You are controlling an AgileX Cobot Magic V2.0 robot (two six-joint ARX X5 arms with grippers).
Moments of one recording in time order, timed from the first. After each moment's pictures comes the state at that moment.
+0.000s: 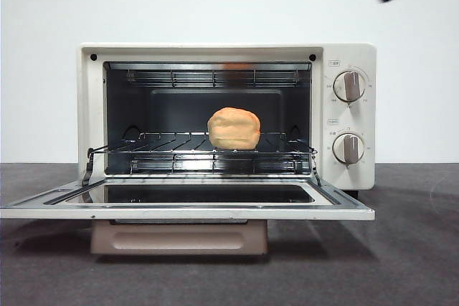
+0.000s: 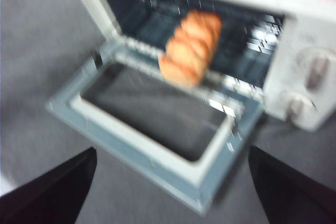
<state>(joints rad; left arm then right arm) -0.39 0.64 0.78 -0.77 0.18 -0.10 0.80 0.85 0.92 -0.69 0.05 0.31</state>
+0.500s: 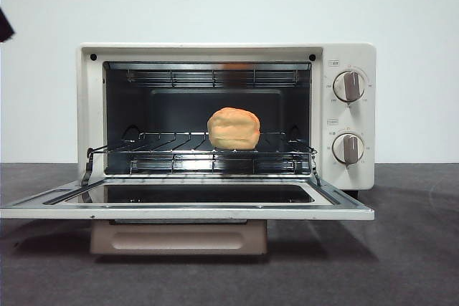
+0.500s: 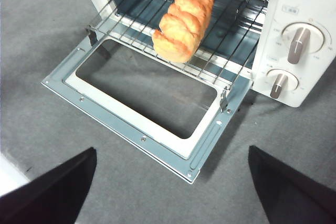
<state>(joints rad) -0.36 0.71 0.74 -0.67 0.21 -0.11 0.80 0.78 0.92 -0.78 0.05 0.29</state>
